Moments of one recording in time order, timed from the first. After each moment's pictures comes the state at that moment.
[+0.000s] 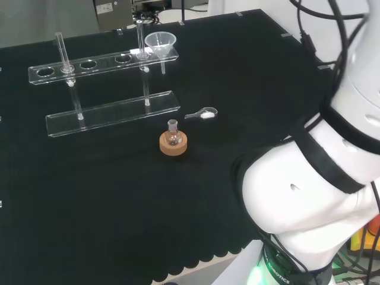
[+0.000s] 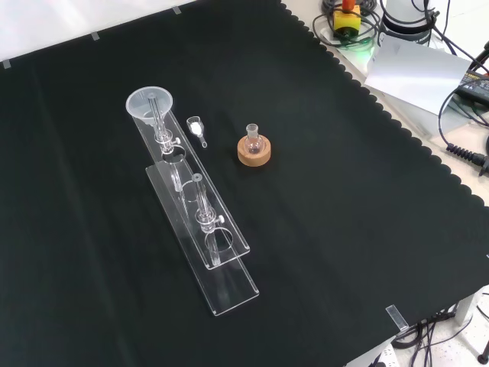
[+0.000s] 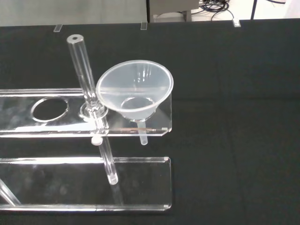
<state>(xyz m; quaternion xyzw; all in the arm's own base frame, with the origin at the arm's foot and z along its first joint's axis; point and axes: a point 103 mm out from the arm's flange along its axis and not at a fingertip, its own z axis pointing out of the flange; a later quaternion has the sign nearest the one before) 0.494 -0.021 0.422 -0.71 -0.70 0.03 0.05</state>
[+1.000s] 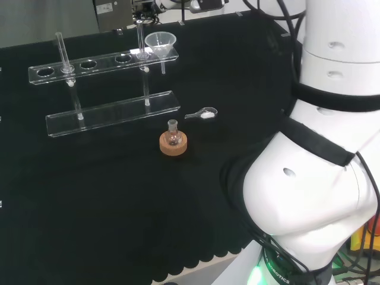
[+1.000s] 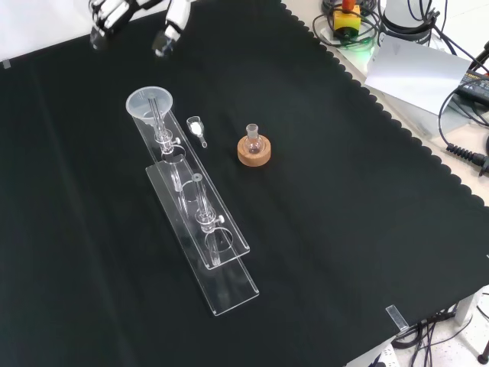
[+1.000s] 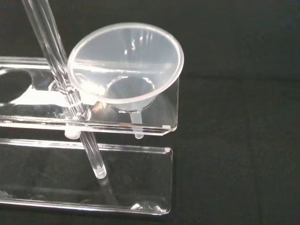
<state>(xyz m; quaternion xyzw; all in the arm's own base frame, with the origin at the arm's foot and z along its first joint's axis) 0.579 -0.017 0.350 -0.69 -0.71 0.09 0.08</state>
